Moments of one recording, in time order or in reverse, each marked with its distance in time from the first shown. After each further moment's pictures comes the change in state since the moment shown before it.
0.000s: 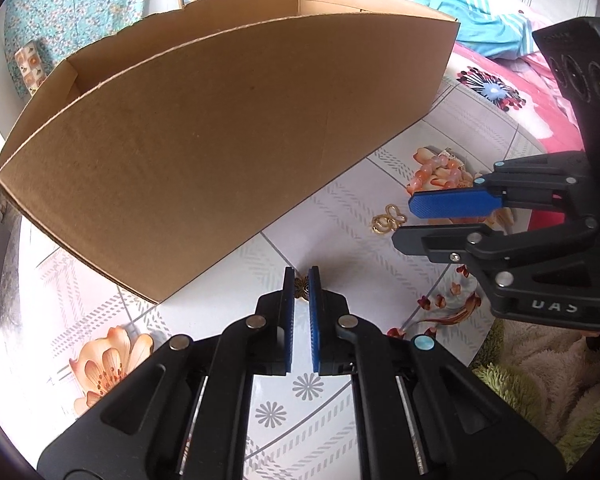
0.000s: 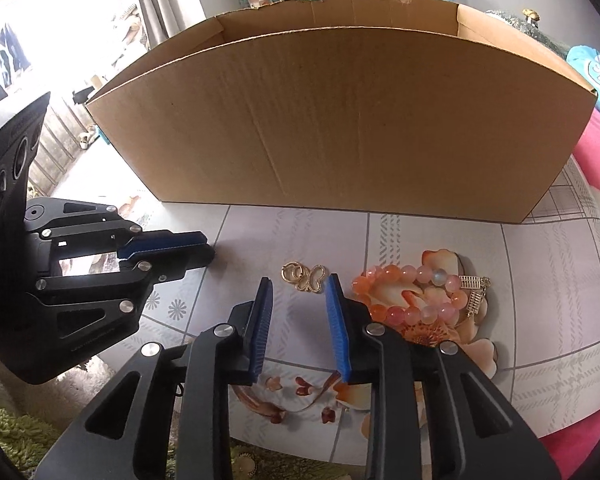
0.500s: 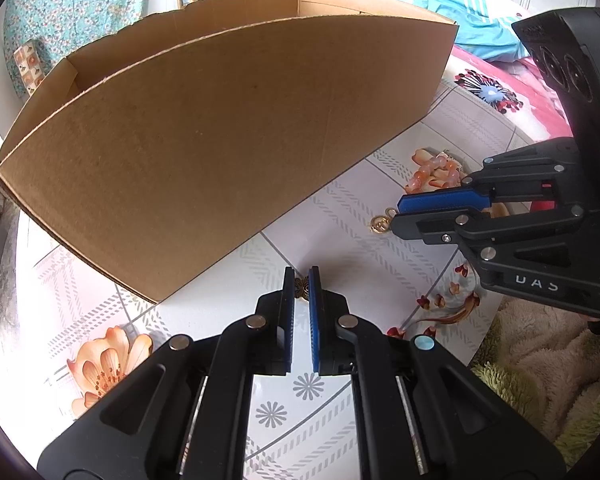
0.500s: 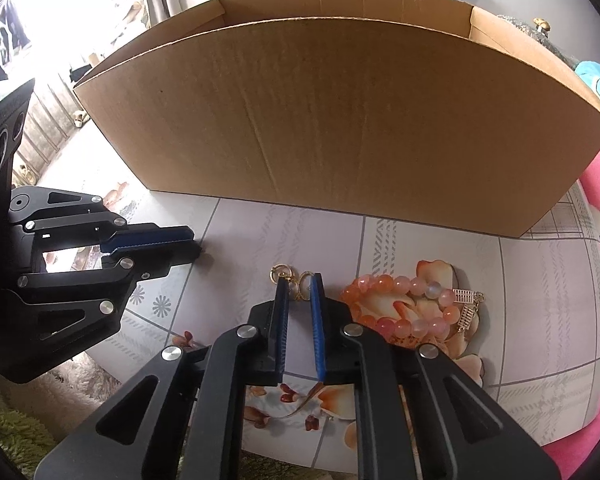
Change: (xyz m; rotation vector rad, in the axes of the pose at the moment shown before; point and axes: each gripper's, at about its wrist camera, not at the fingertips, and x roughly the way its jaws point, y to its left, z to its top) left arm -0.004 0.004 -0.003 -0.003 -0.008 -0.009; right arm 0.015 0.005 0.018 -0.044 0.054 -0.028
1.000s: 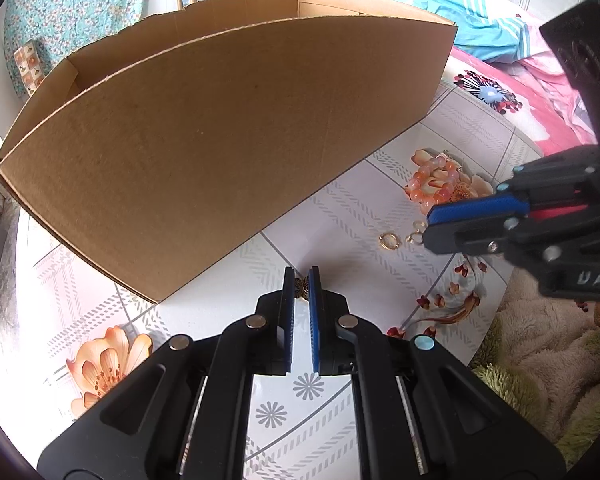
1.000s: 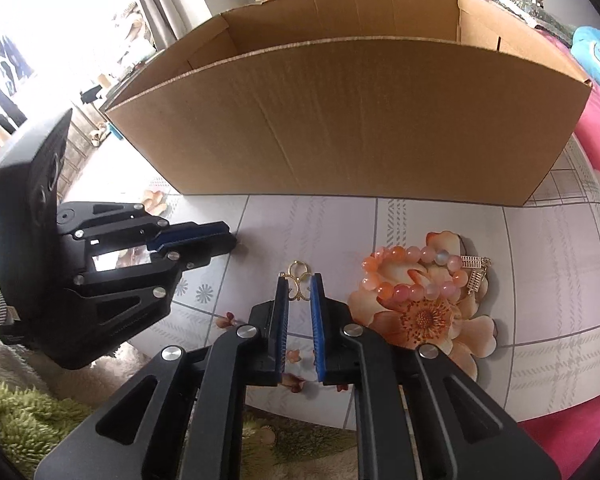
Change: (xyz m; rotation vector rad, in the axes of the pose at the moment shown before) left arm -0.001 0.001 -0.001 0.001 -0.004 0.001; right arm -0.023 -0.010 -0.014 0.085 0.004 0.099
